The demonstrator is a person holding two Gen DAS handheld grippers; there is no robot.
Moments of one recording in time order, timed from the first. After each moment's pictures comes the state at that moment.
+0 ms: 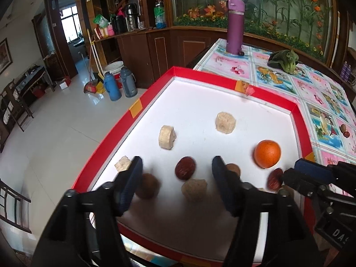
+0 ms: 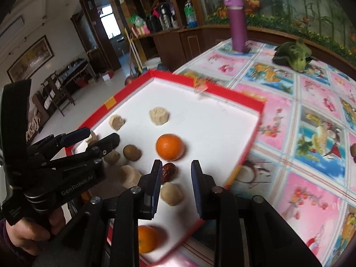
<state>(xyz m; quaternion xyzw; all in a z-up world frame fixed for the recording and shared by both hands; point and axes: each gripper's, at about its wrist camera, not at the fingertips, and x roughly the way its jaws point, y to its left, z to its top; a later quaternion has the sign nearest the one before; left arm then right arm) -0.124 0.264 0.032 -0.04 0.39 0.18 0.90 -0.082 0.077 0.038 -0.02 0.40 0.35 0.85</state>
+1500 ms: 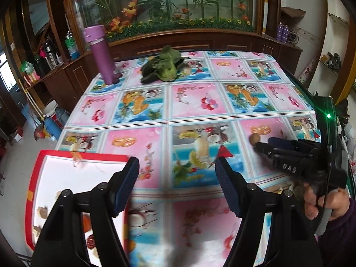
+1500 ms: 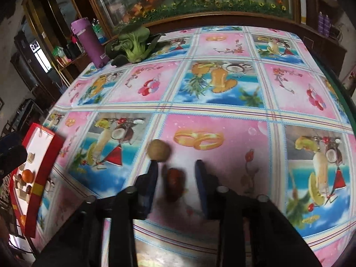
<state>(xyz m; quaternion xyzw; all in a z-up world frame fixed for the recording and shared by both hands) -0.004 0.024 0.089 0.06 0.42 -0.02 0.91 0.054 -0.182 0.004 0.05 0.46 0.17 0.87</state>
